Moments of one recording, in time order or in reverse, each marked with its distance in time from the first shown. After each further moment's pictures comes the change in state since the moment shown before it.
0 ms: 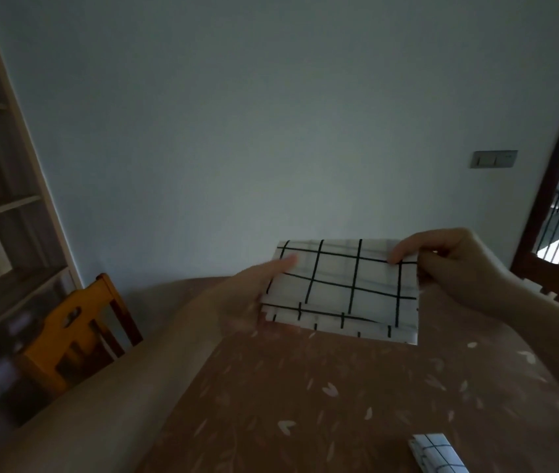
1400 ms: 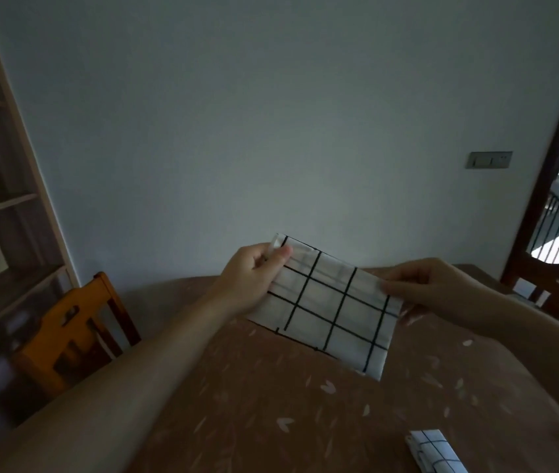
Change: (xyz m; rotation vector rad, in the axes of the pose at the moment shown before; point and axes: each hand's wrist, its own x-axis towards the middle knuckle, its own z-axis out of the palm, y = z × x) left_hand 0.002 0.002 -0.003 0.765 0.450 0.617; right_hand -0.015 0.001 0.014 -0.032 -0.205 0.322
